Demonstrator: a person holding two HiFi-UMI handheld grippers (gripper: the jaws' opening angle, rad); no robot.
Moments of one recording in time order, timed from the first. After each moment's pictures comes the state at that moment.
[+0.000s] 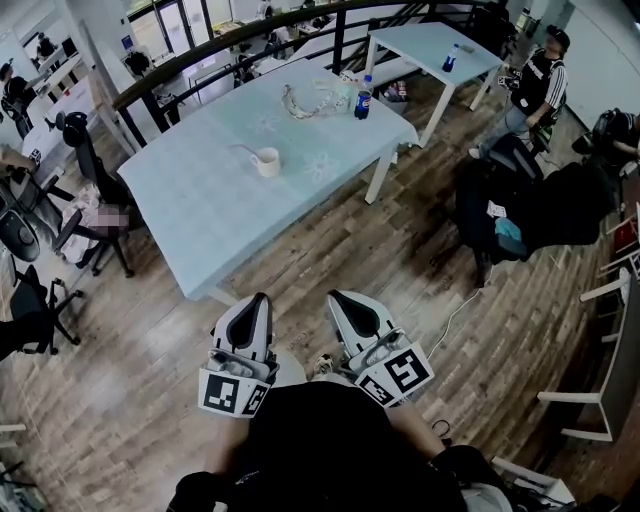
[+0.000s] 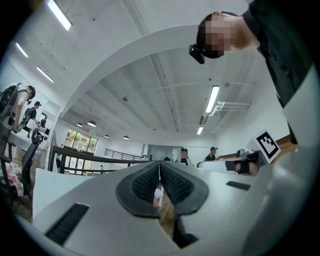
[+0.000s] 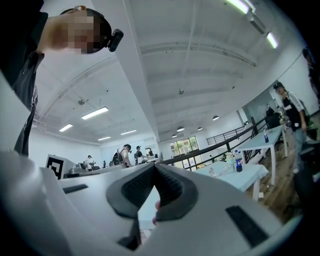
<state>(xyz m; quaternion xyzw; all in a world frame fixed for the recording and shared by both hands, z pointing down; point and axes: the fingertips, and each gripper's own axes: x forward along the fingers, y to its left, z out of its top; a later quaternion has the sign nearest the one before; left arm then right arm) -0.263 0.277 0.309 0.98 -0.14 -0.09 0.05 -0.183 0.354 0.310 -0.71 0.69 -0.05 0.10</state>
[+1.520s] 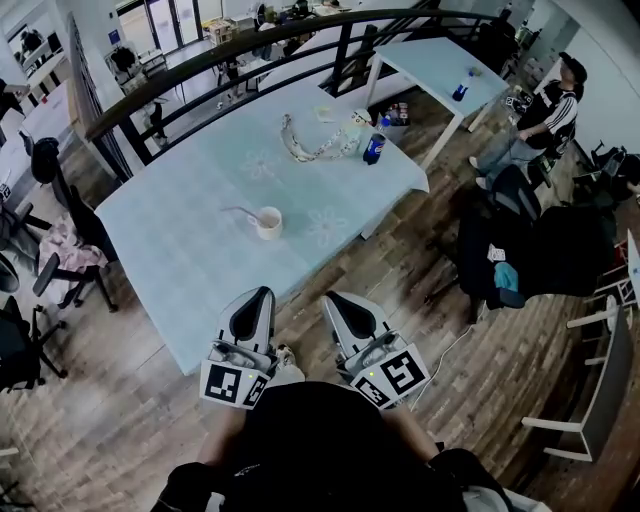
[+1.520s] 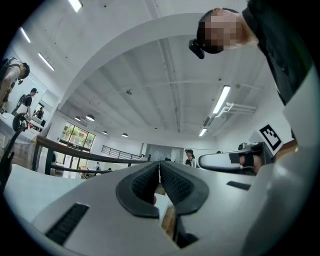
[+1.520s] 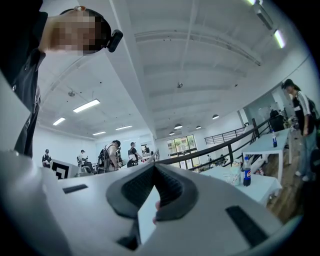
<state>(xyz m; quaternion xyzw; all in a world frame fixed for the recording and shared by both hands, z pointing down) -0.106 0.046 0.324 0.98 -0.12 -0.09 0.08 -0.043 0.125 0.306 -0.72 0.69 -0.06 0.07</state>
